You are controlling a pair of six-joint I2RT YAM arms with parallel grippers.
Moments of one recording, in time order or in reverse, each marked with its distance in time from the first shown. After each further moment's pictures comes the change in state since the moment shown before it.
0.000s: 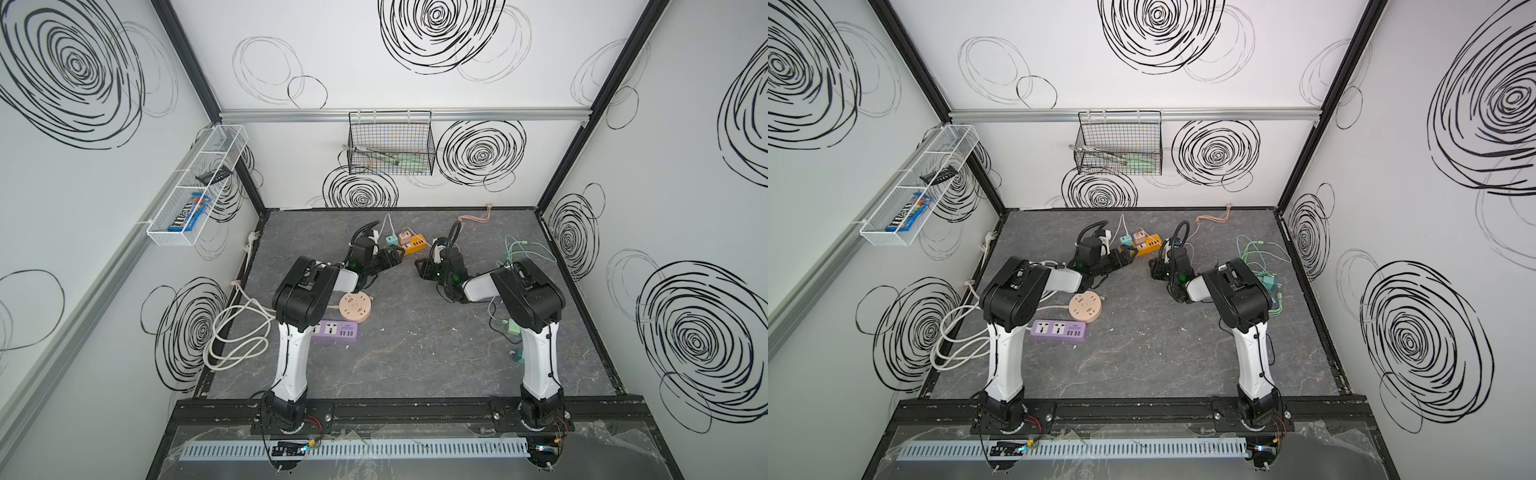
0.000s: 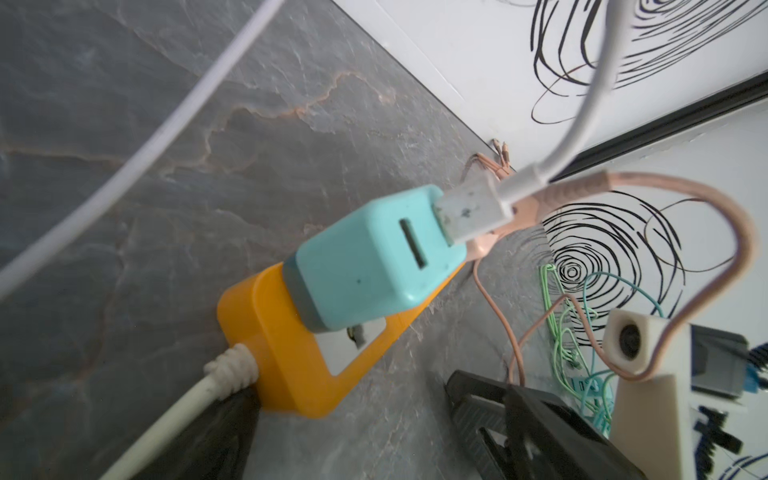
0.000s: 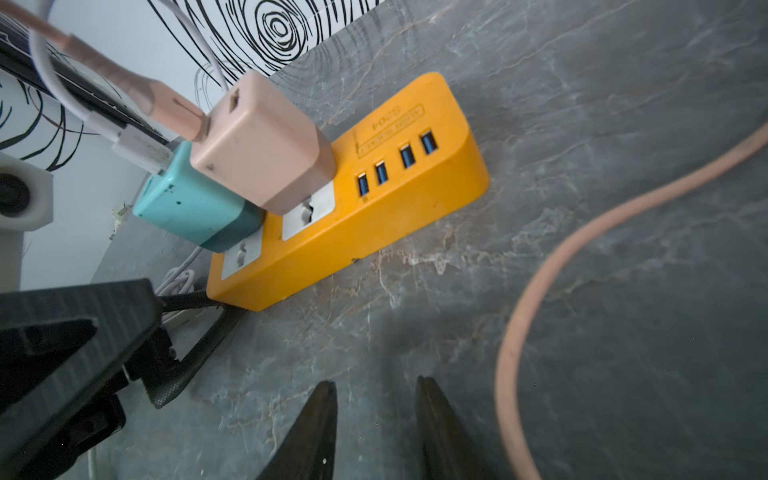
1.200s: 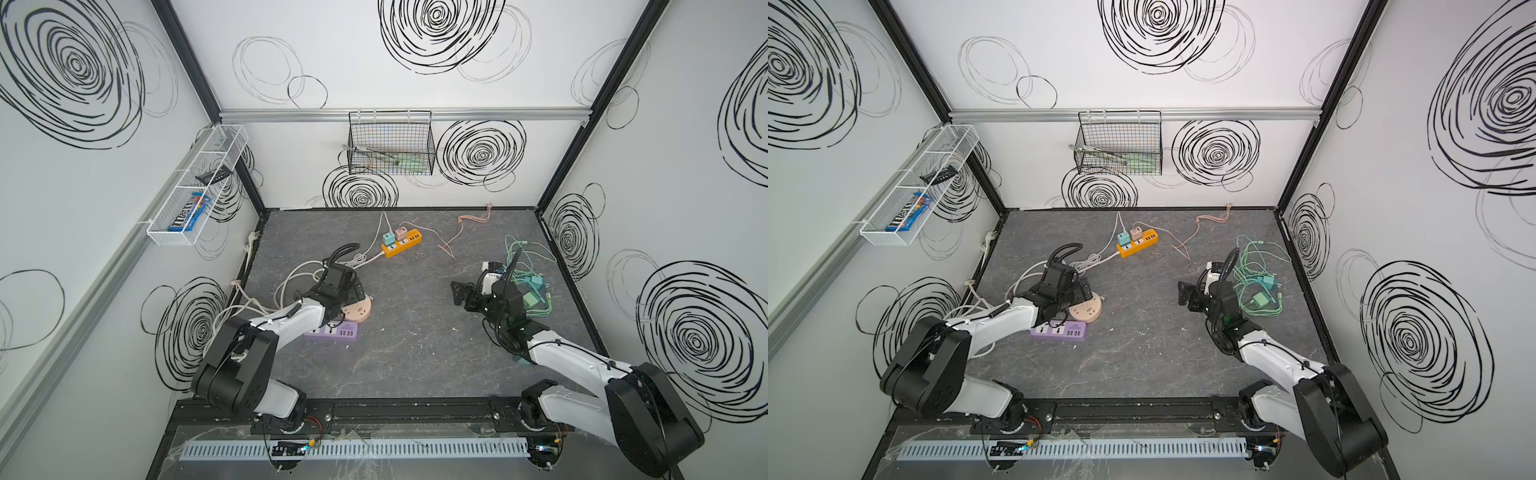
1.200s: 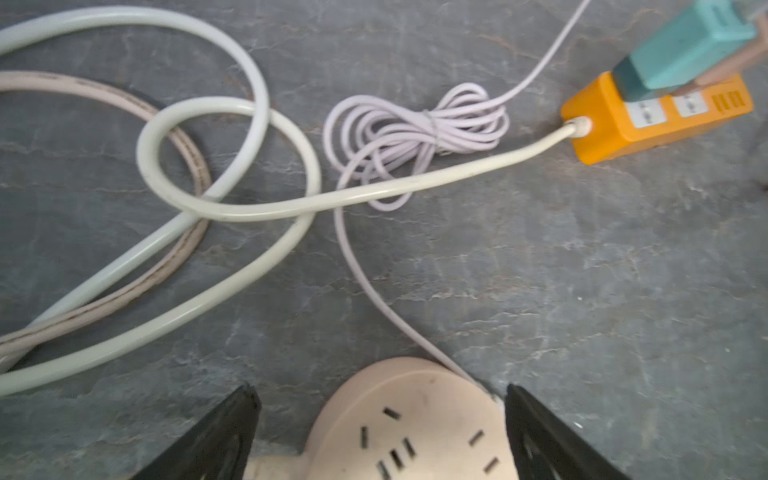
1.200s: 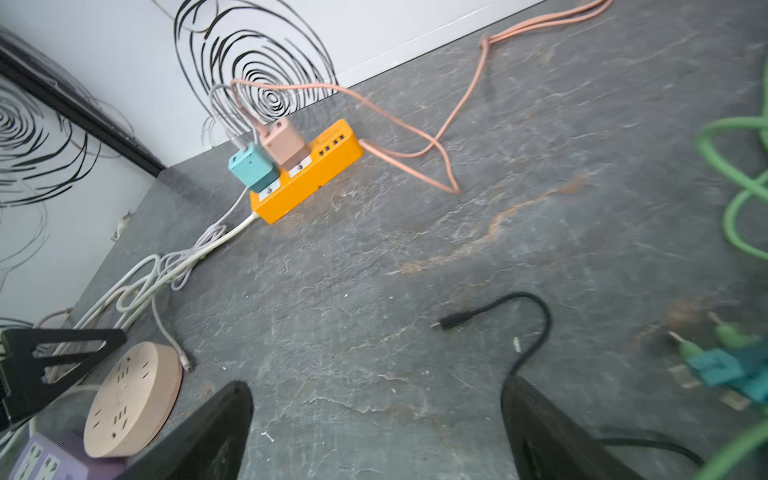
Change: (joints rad) left arm 0.014 -0.706 -0.497 -0.637 -0.496 0.092; right arm -0.056 -1.013 -0.671 -0.290 0.175 -0.062
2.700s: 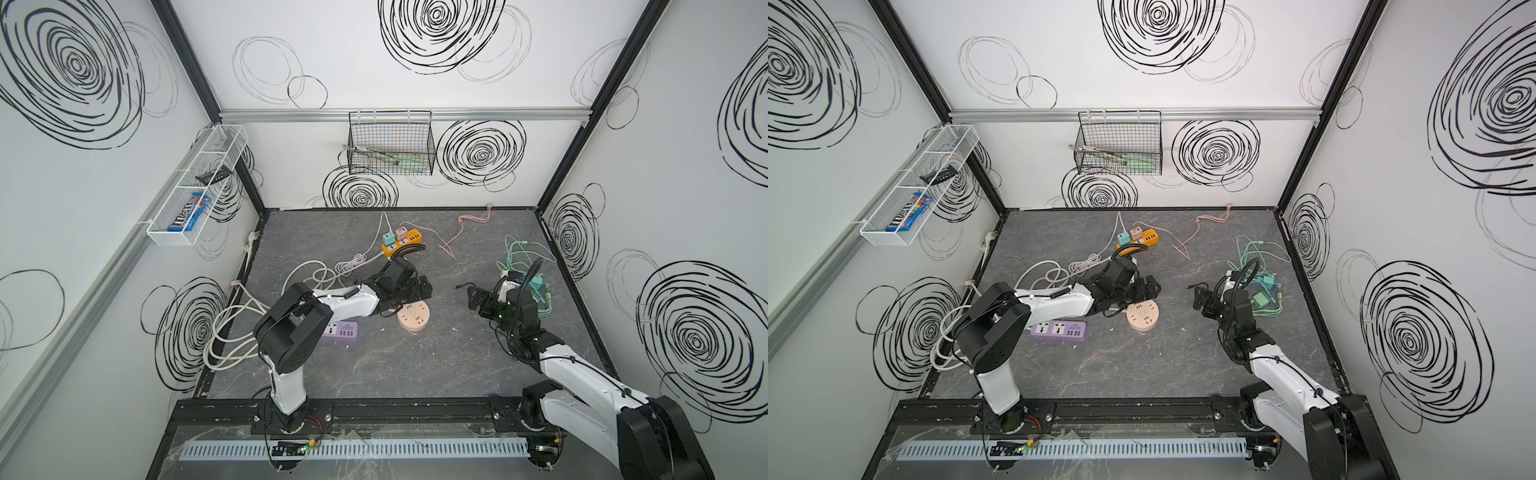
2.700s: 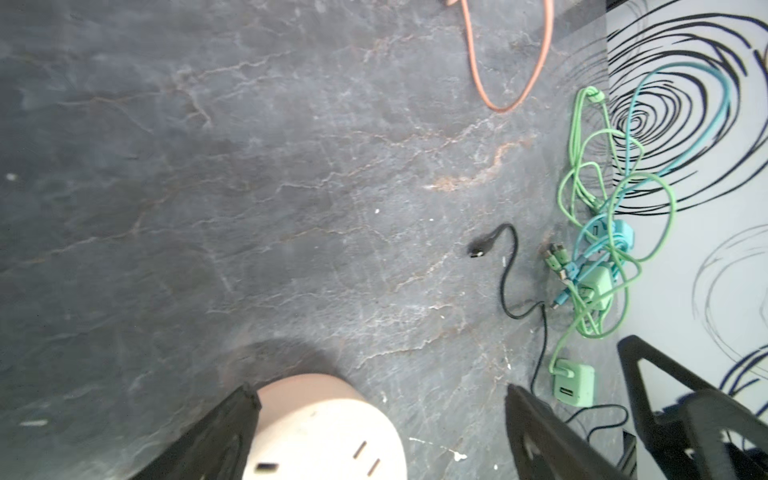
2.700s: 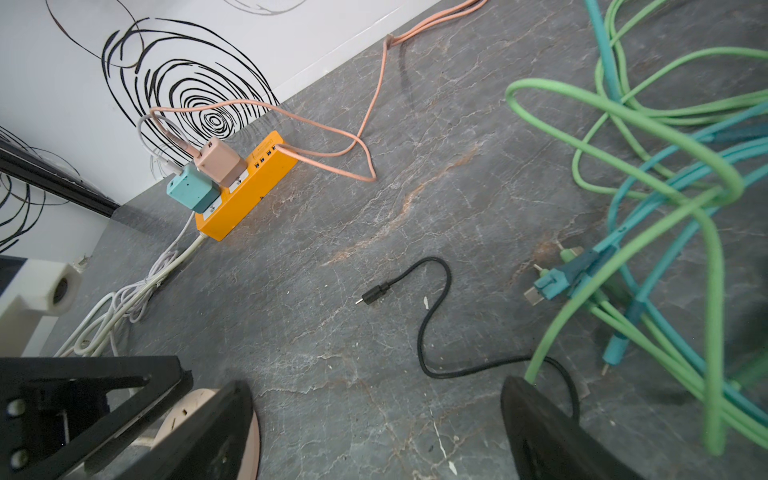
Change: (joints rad) left arm -0.377 0.365 0.394 0.112 0.296 -0.243; right arm -0.097 -0.137 -0.071 -0.110 -0.003 0.052
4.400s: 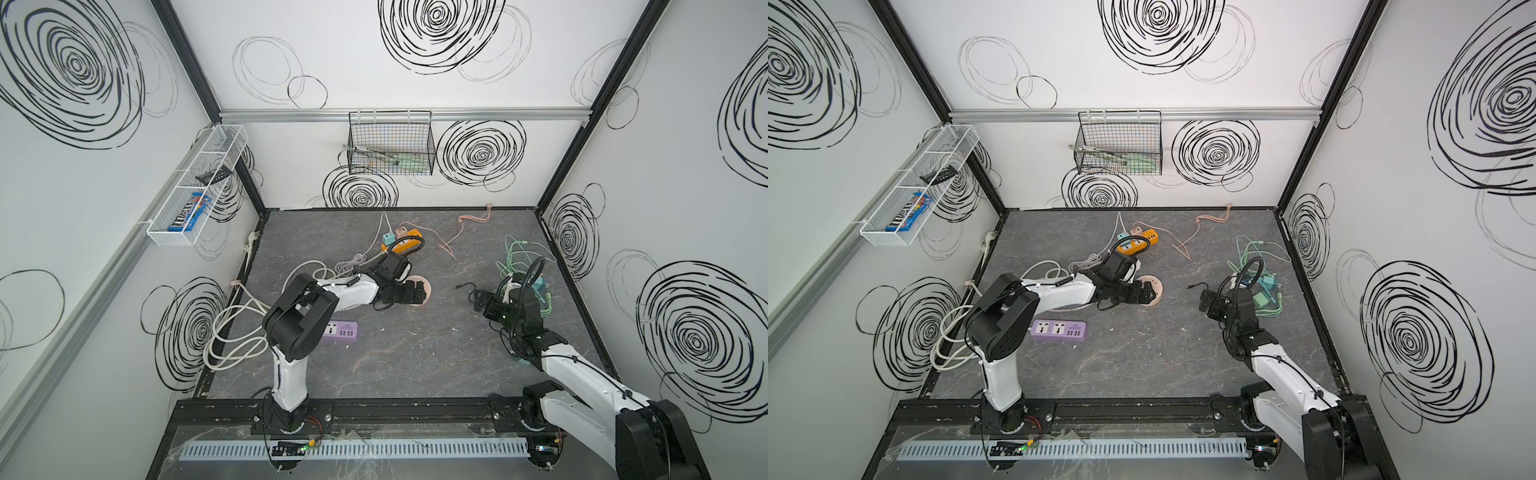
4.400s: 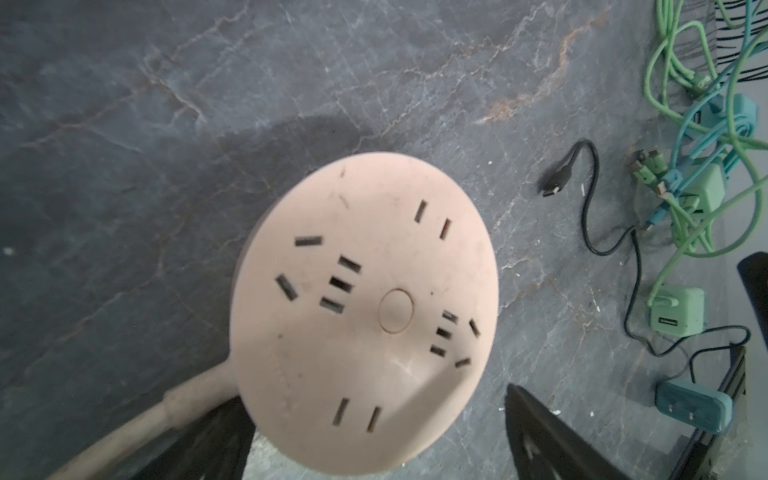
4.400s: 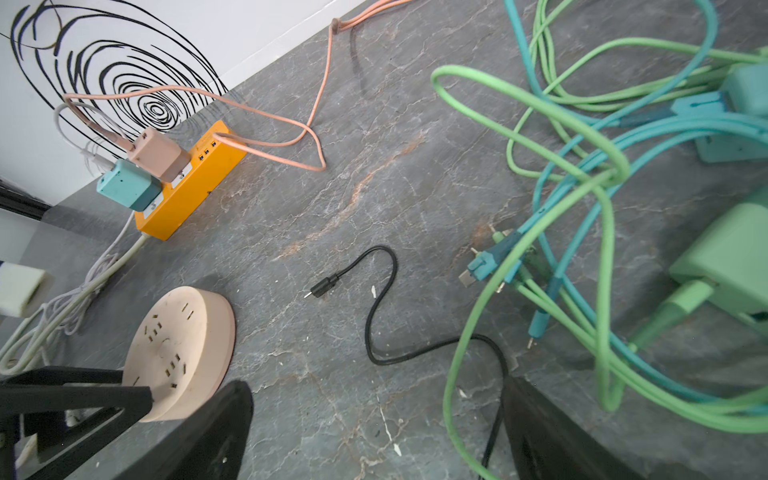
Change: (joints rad) left arm 0.080 0.091 0.080 -0.181 0.142 0.338; right arm -0.053 -0.008 0.018 -0.108 0.044 -0.042
